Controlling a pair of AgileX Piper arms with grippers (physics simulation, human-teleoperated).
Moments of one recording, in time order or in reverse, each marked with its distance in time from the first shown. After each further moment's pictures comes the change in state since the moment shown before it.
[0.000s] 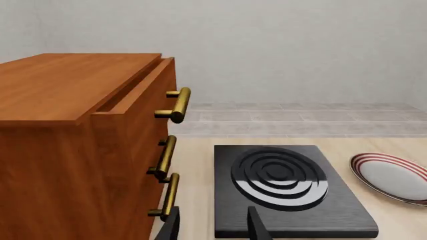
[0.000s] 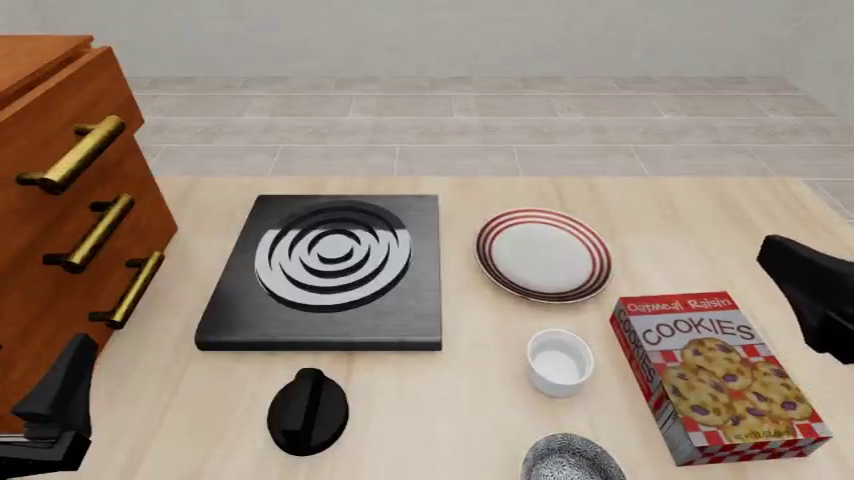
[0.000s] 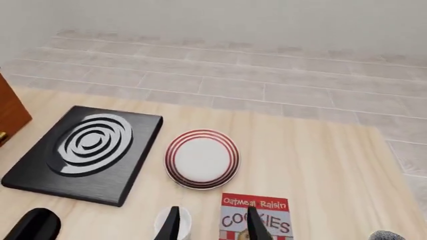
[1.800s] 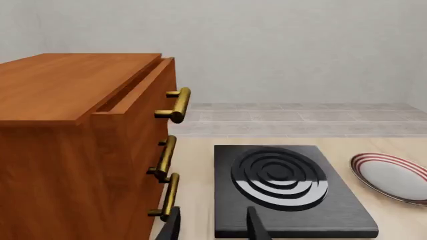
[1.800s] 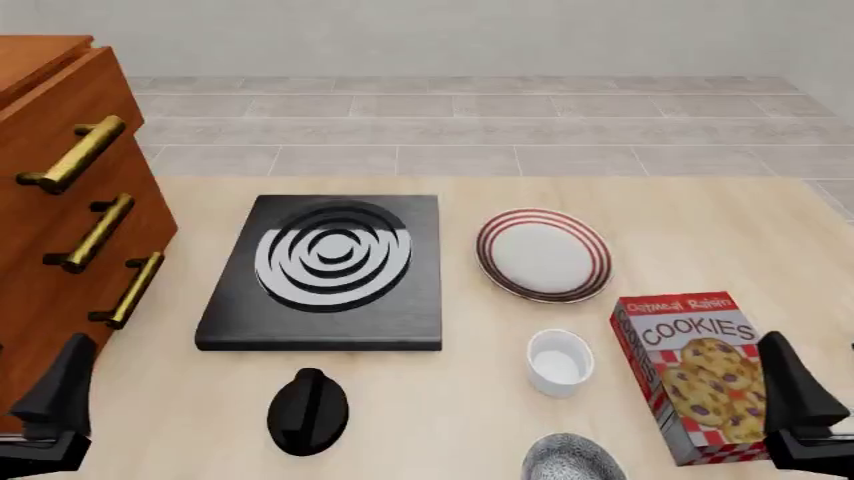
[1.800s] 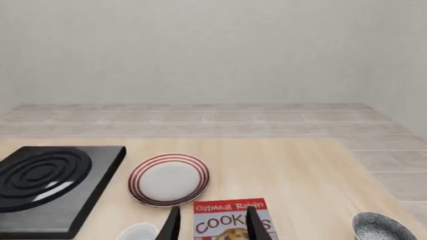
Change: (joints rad) left arm 0.000 0.000 0.000 0.000 0.000; right arm -0.167 -0.399 0.588 -0.493 0.011
